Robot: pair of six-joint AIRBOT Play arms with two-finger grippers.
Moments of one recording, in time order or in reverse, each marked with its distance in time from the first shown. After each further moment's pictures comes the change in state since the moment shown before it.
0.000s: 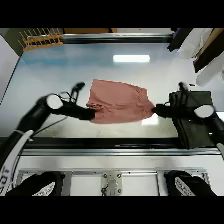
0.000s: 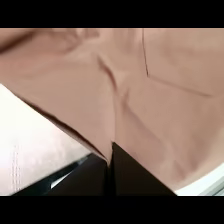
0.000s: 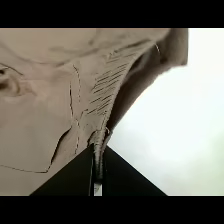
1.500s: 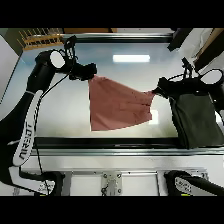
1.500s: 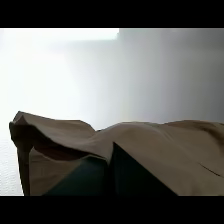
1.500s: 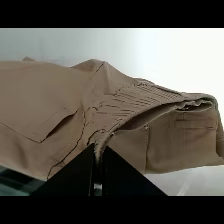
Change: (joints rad) left arm 0.013 -0.504 0.704 0.192 -0.008 -0.309; right arm 0.000 -0.346 0.432 -0.073 0.205 0.331
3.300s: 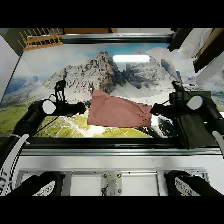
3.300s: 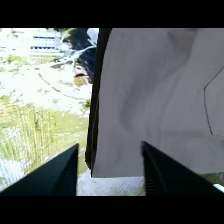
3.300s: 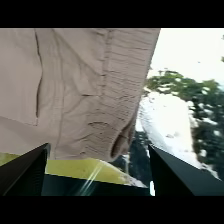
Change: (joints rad) left arm 0.063 0.489 -0.893 -0.040 0.288 0.113; right arm 0.048 0.177 -0.365 -0.282 -0.113 -0.060
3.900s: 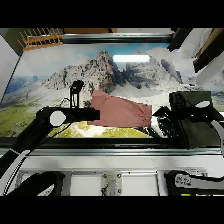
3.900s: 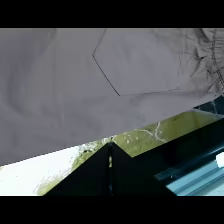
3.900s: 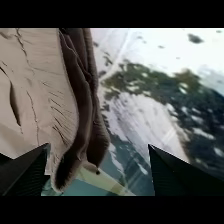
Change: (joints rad) left arm -0.287 0.120 0.000 -0.004 0.023 -0.011; right arm -0.294 -0.363 -0.032 0.466 0.092 -0.411
